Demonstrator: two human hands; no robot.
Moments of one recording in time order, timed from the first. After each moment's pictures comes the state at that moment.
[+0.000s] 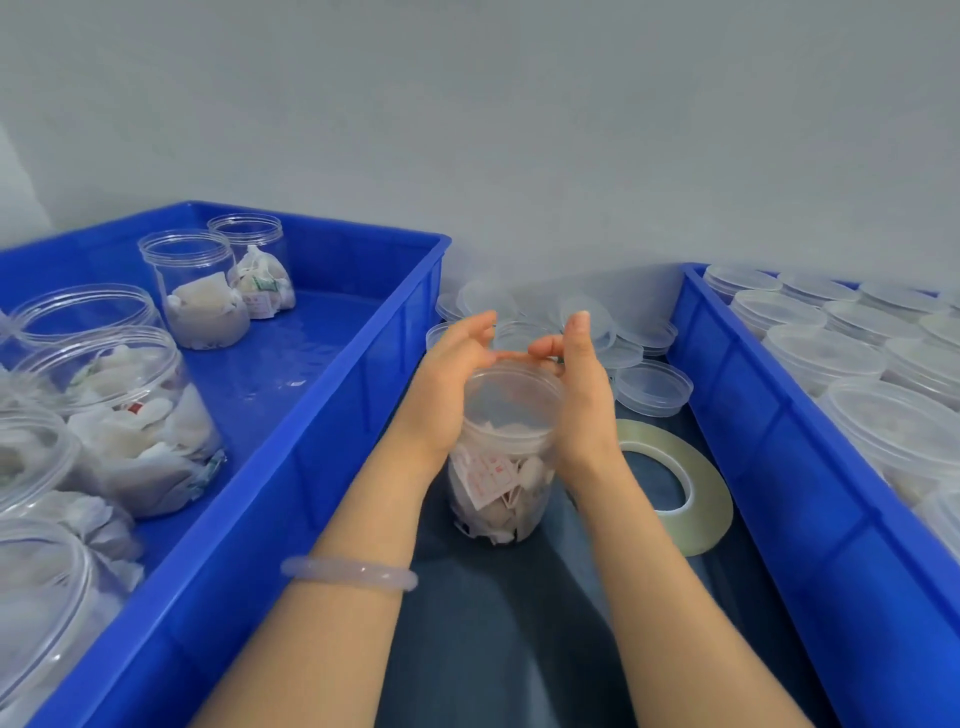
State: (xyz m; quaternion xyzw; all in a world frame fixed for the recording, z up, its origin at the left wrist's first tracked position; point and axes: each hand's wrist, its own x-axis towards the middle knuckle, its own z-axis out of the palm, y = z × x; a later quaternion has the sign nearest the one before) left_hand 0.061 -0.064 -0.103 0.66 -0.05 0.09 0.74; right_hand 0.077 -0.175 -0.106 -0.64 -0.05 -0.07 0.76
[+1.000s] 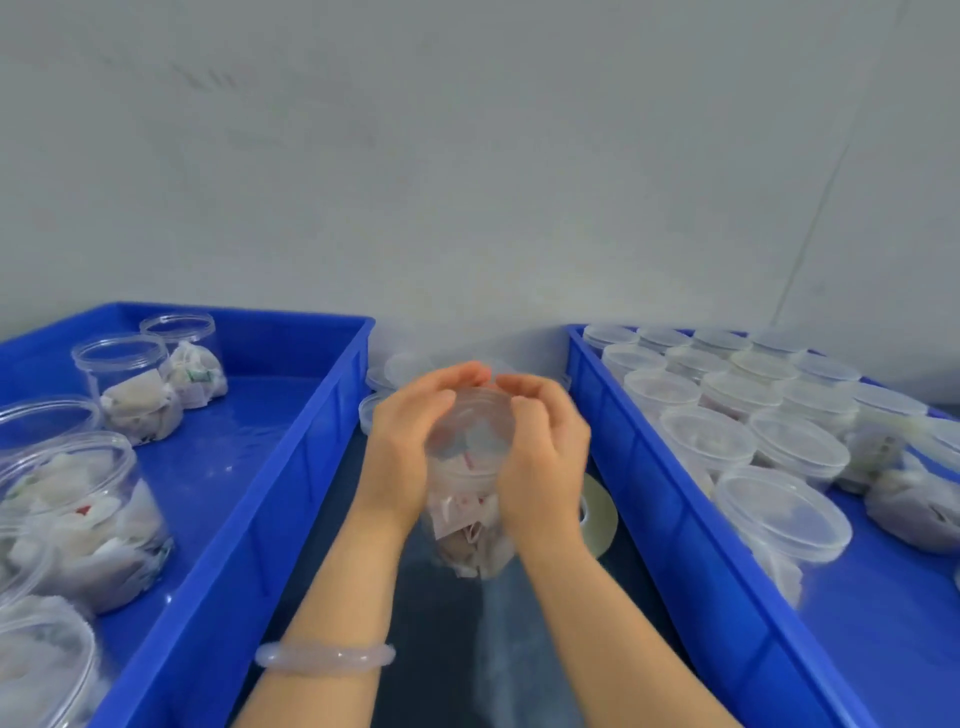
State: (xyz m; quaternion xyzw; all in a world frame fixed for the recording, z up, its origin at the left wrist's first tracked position) left_hand 0.015 -0.095 -0.061 0.59 -0.17 0.16 0.78; right_hand -0.005 -0.191 -0.056 -0.63 -0.08 -0.31 0.71
